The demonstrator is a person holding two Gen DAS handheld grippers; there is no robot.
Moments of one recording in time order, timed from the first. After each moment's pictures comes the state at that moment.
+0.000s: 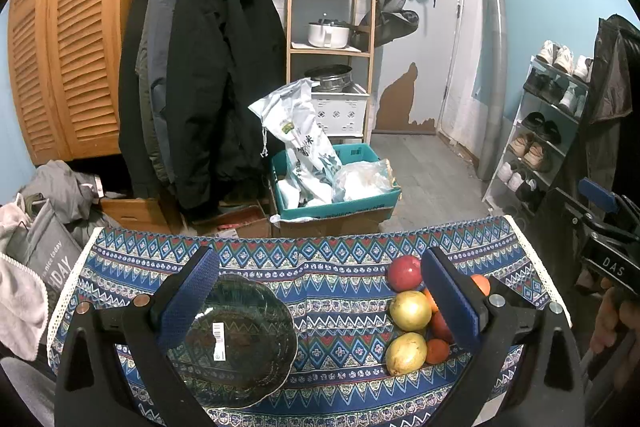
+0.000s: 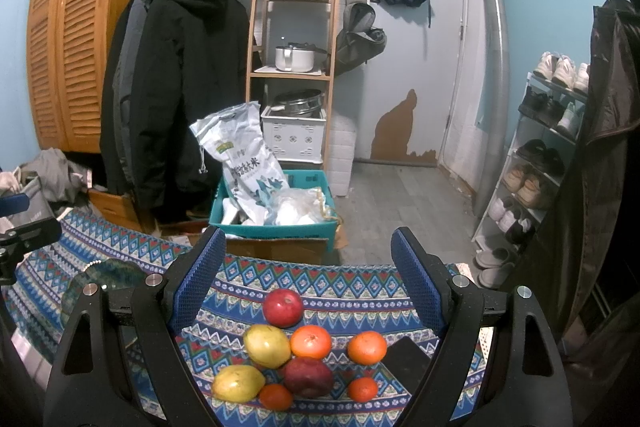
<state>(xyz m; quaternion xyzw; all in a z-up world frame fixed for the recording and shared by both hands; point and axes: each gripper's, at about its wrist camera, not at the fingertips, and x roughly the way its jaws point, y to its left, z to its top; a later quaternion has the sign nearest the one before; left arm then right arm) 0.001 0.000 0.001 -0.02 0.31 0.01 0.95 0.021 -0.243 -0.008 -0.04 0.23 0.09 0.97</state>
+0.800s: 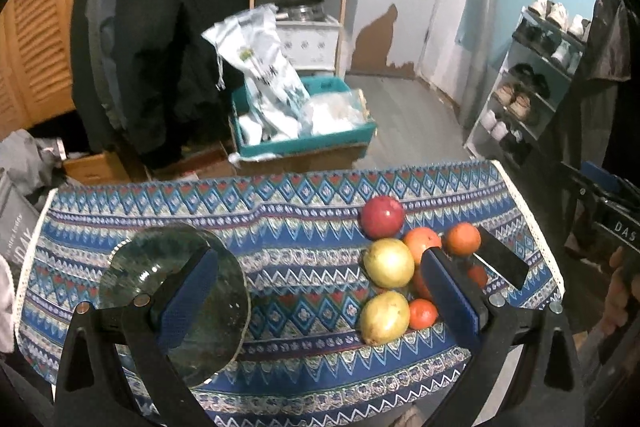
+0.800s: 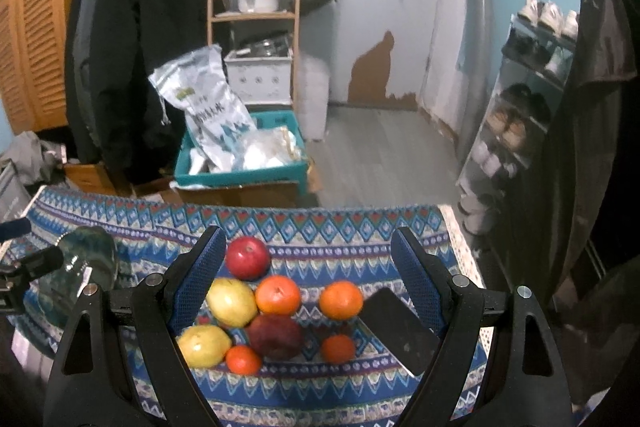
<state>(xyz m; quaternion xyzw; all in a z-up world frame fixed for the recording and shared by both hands) 0.035 -0.035 -0.078 -0.02 0.41 -0.03 0.91 0.048 -0.279 -0.052 -0.03 0.33 0.05 0.94</state>
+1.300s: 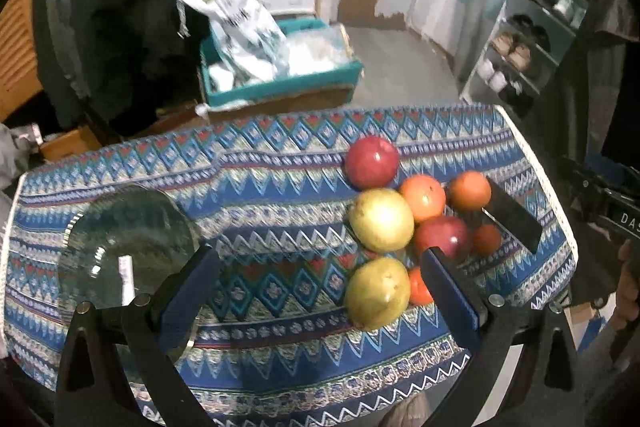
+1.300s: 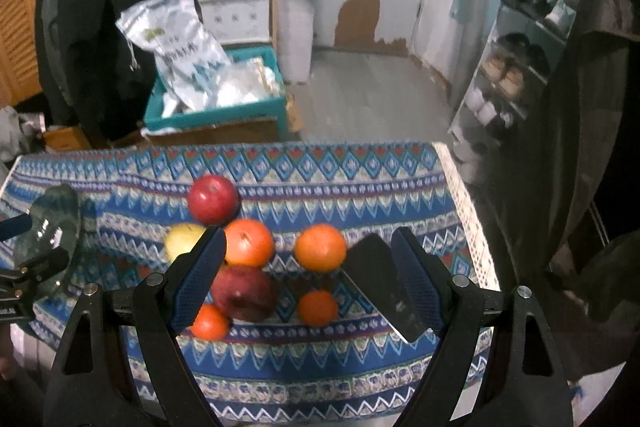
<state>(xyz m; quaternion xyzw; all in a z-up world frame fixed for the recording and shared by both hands) 0.063 -0.069 -0.148 0.00 0.48 -0.06 0.87 0.068 -0.302 -0.114 -0.03 0.42 0.02 0.91</state>
